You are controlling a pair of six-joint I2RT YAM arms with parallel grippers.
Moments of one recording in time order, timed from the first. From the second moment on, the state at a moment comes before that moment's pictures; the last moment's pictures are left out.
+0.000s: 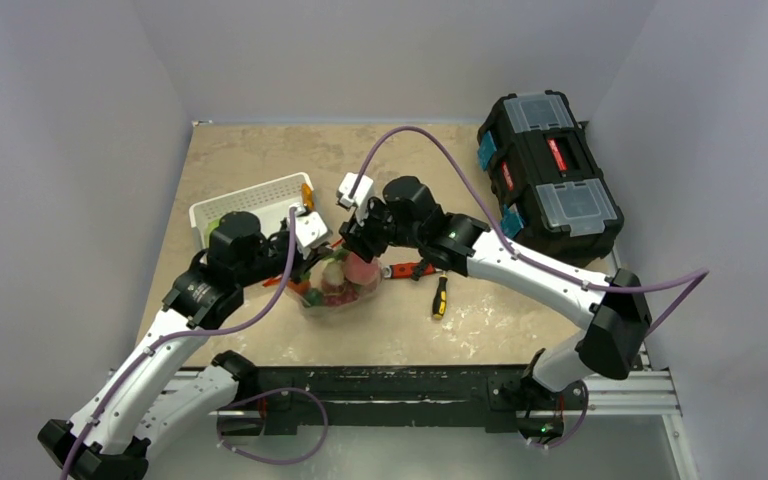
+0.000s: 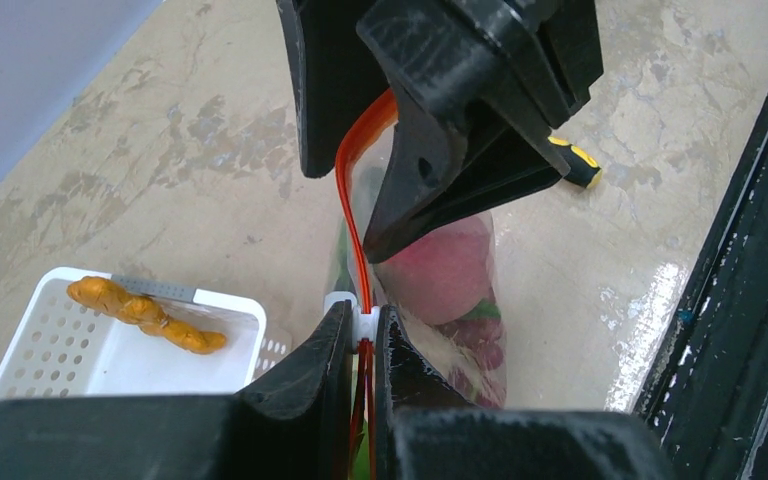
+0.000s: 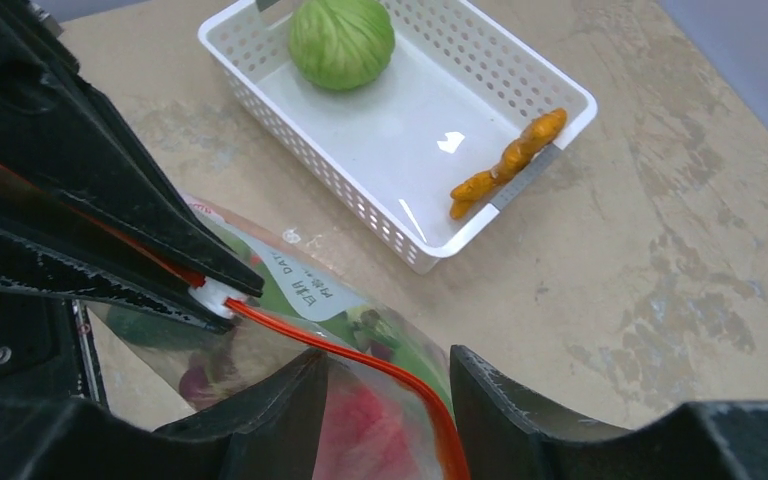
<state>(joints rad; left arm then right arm) -0.52 0.78 0.86 -0.45 0.38 0.32 0.93 1.50 1.29 -0.24 -0.13 -0.14</state>
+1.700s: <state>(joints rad) -0.52 1.00 1.31 -1.06 0.19 0.01 0.93 1.44 1.23 -0.22 -0.20 -0.08</state>
